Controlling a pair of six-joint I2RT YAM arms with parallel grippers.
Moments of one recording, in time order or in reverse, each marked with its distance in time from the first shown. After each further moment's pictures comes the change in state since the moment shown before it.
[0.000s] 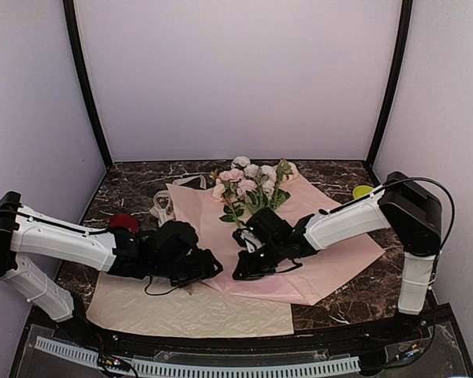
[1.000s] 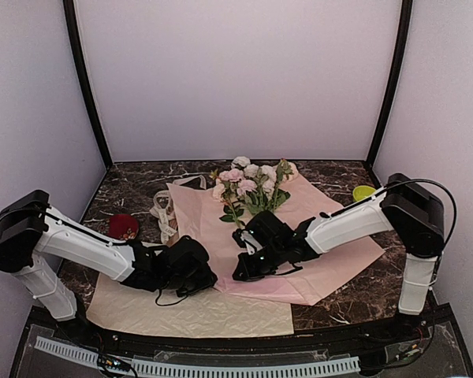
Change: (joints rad) left arm -0.053 0.153 -0.041 0.120 -0.129 -0.161; right arm 0.022 -0.017 -0.029 0.037 0.057 -0.016
